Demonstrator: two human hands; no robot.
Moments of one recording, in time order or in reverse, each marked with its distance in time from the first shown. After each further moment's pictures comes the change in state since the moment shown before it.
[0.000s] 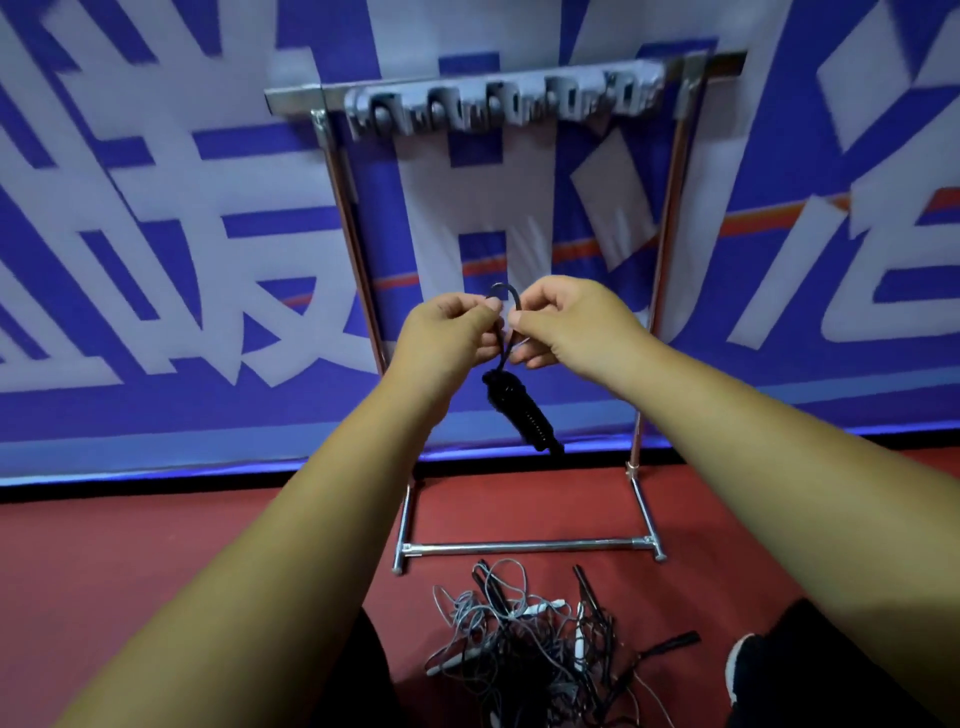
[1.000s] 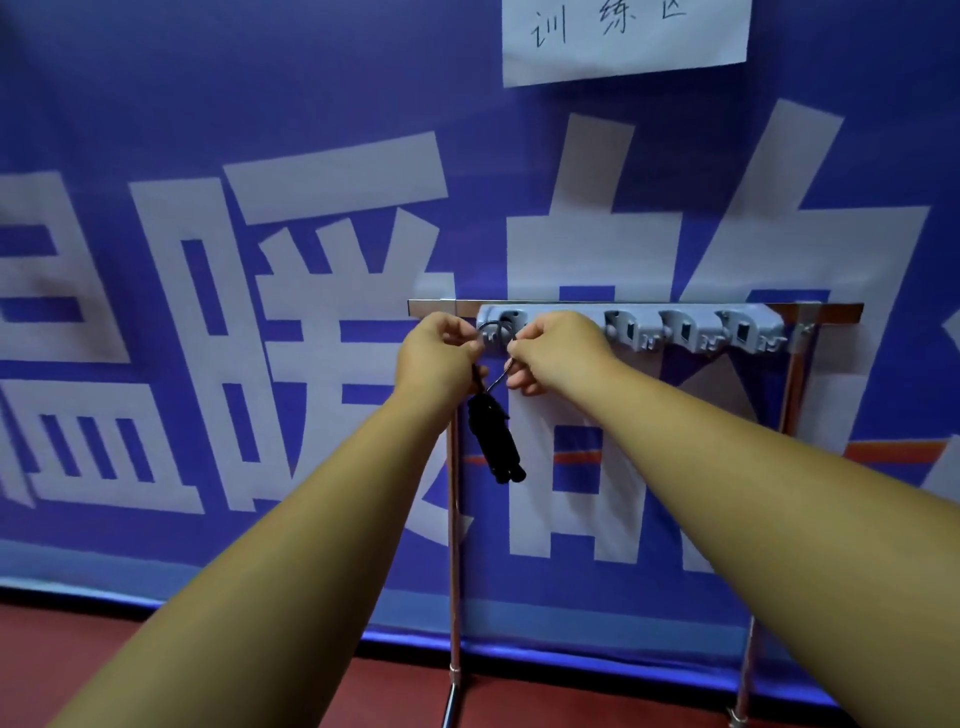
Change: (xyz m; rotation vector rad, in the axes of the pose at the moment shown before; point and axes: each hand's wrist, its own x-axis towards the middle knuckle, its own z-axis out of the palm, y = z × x) left_hand 0.136 0.156 -0.115 0.147 0.358 0.229; right_hand 0.179 -0.183 0.065 -0.063 0.055 -0.131
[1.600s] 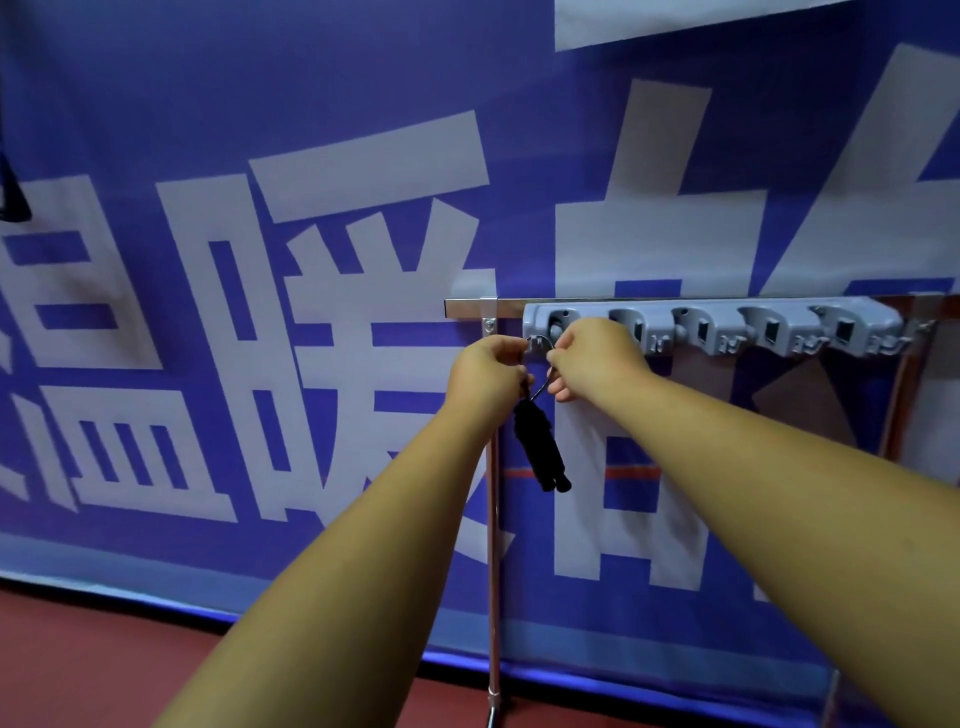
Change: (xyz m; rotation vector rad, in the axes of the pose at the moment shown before) left_hand 0.064 -0.056 0.009 0.148 -0.106 0.011; right_hand 0.075 0.026 0.041 -0.219 0.040 0.067
